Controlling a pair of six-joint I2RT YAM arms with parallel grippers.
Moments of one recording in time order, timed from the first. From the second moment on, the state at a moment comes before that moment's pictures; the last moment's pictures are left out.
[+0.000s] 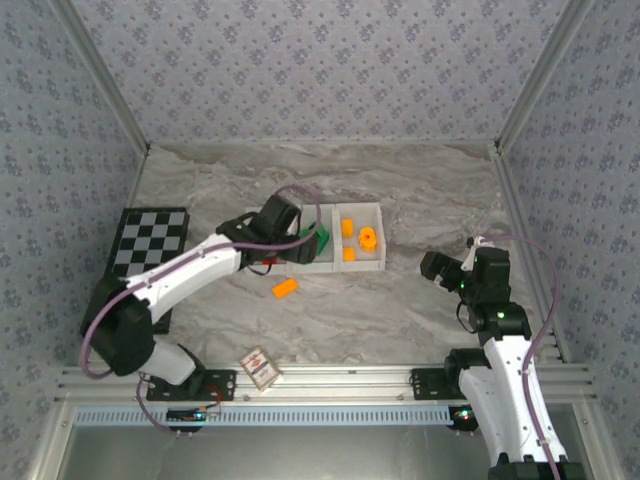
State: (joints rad) left arm -0.74 1.44 1.08 -0.60 -0.12 -0.36; right arm 0.00 0.58 0.53 -0.61 -0.12 0.38
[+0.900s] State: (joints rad) left arm -0.79 1.66 1.04 -0.83 -0.05 -0.16; right arm 0.00 0.59 0.53 -0.61 -0.12 0.38
